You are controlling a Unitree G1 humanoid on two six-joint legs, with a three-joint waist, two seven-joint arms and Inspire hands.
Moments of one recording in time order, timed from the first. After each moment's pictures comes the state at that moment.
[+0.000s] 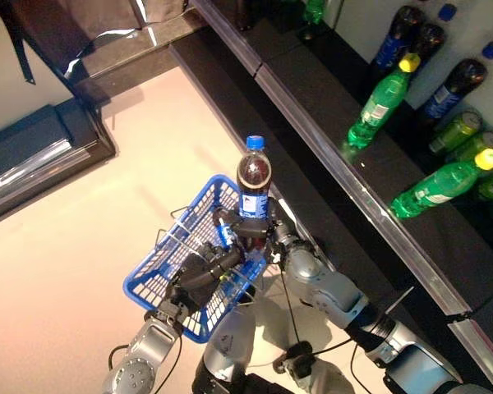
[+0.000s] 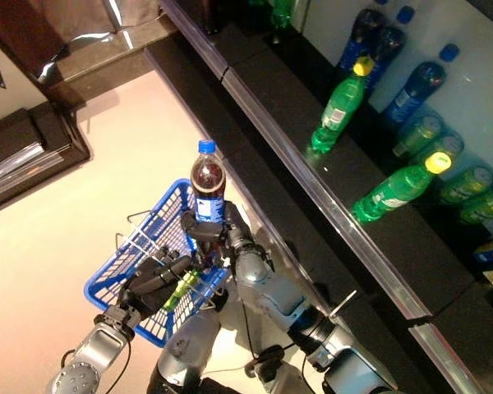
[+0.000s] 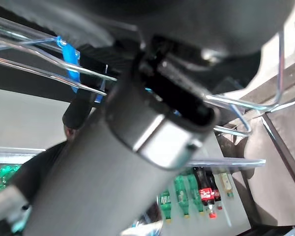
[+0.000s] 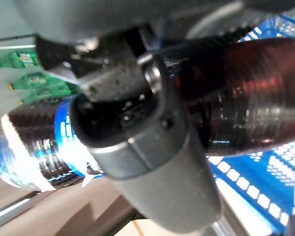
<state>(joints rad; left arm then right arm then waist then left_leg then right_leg) 0.16 0.41 -0.18 -0.03 -1.21 0.13 -0.23 -0.51 -0.27 0.67 0.11 0.61 0.25 -0.53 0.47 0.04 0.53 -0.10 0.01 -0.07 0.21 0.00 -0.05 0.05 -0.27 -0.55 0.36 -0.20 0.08</state>
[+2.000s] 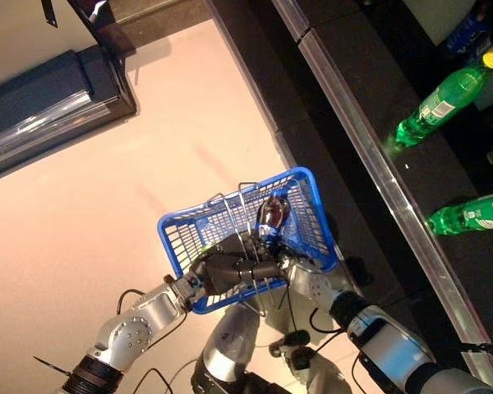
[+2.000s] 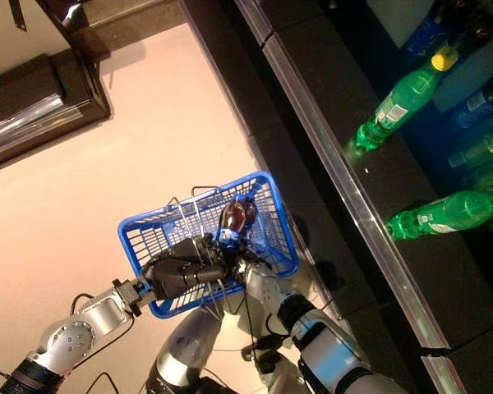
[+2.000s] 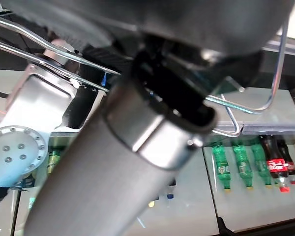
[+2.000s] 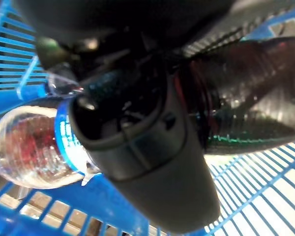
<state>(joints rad) -0.07 0.60 -0.30 -0.10 -1.21 0.33 -0.41 -0.66 -0.14 0.61 0.86 1.03 0.21 -0.18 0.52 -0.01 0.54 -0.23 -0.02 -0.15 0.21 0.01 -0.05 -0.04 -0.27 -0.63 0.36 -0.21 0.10</state>
